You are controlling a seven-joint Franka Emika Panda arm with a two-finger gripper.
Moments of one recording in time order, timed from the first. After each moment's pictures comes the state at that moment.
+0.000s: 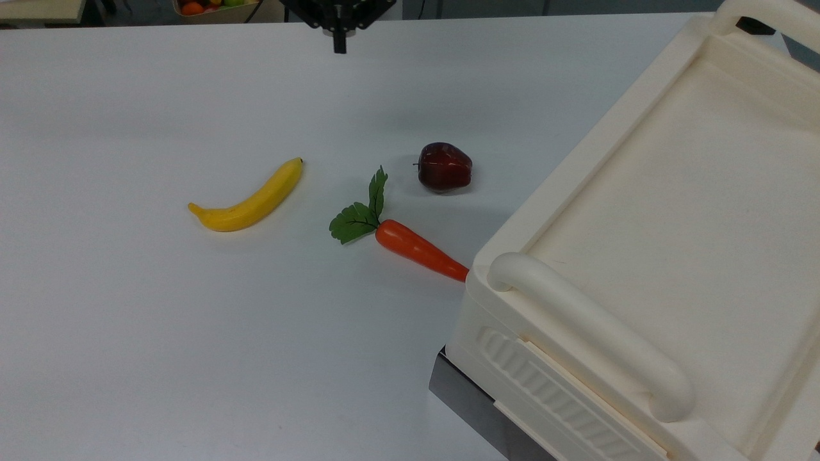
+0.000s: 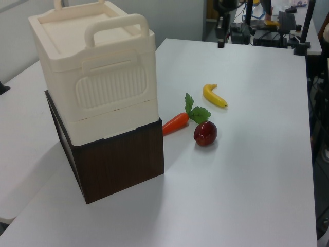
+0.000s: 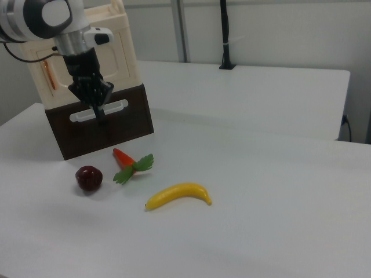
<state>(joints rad) 0.09 0.11 0.03 -1.50 -0.08 1.60 0.01</state>
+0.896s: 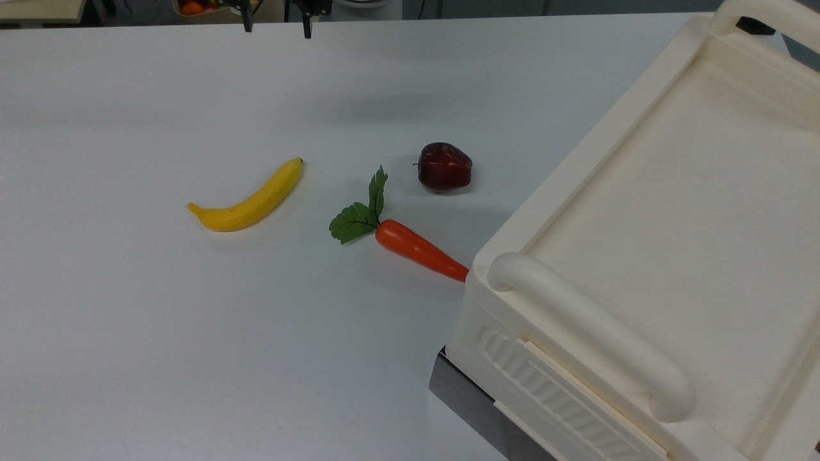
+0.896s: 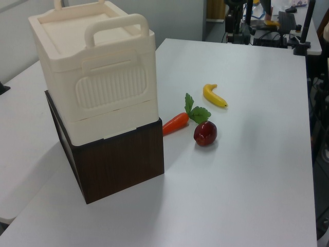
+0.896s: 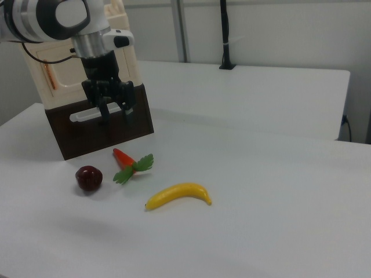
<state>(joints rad) -0.02 0.08 0.02 -1.53 -0.09 1.59 -0.01</state>
